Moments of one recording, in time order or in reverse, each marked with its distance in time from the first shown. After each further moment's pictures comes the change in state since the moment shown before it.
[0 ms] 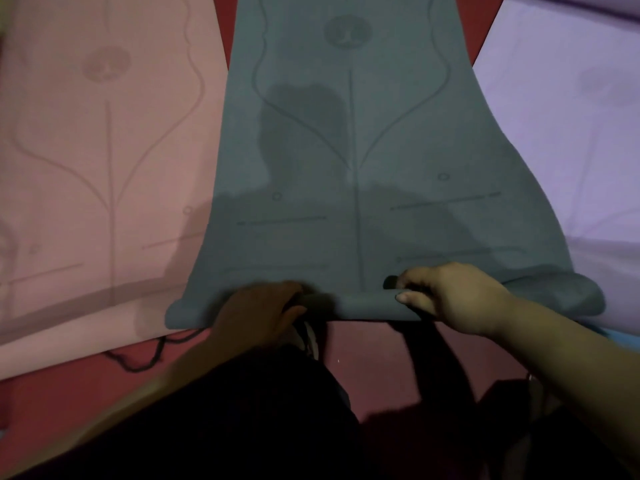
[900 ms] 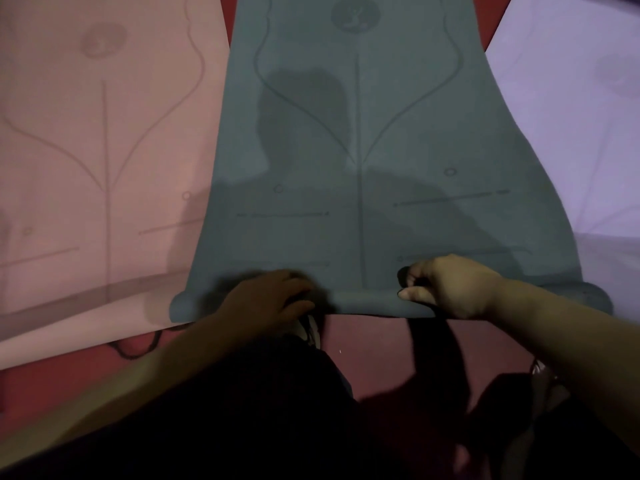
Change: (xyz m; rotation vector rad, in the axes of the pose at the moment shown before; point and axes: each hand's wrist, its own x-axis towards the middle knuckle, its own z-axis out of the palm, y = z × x) left_hand 0.019 -0.023 0.031 -0.095 -0.272 0.006; right_hand 0.024 0.013 0.013 0.007 -0.224 0.042
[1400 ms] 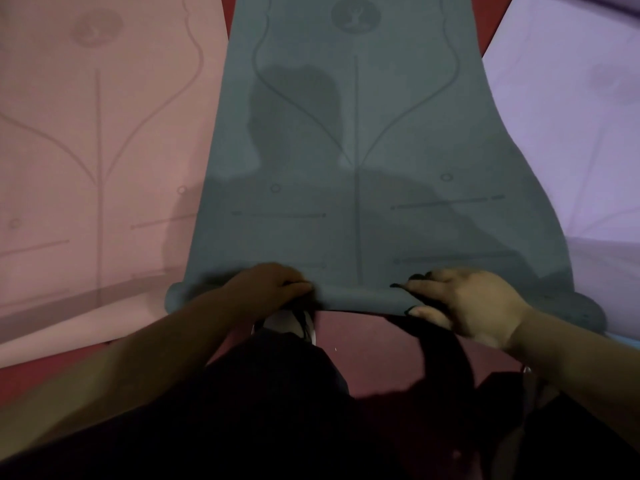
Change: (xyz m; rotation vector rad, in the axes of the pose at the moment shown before) left_hand 0.020 -0.011 -0.001 -0.247 -0.051 -0.051; right_hand -0.037 0.015 0.029 -0.299 0.392 -0.240
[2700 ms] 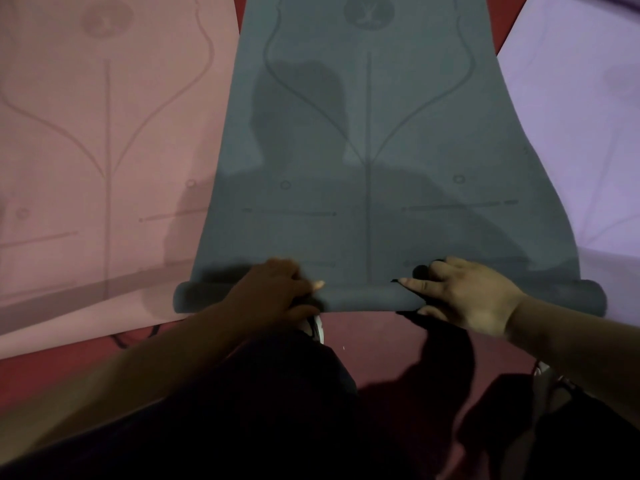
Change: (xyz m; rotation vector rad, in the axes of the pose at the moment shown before) left_hand -0.010 -0.017 0.020 0.518 0.165 0.266; right_hand 0.019 0.017 0.024 -0.137 -0.101 -0.104
